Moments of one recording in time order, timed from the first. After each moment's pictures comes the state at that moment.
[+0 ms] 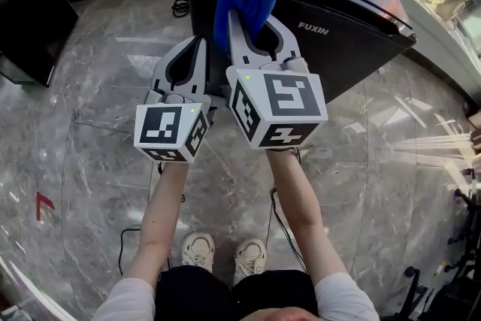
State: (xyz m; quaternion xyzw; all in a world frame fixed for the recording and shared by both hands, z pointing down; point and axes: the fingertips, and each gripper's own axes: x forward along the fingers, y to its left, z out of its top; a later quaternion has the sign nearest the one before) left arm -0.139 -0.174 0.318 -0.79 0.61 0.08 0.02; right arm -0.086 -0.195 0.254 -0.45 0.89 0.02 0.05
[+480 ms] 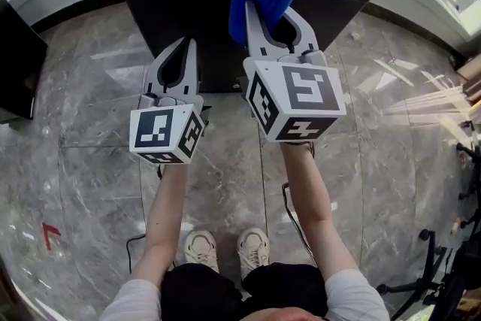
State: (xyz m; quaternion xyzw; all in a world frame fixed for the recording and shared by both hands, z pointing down) left arm -0.066 -0.175 0.327 -0.82 0.56 0.10 0.00; right arm 0.031 -0.195 0.250 -0.55 0.84 0.04 0.03
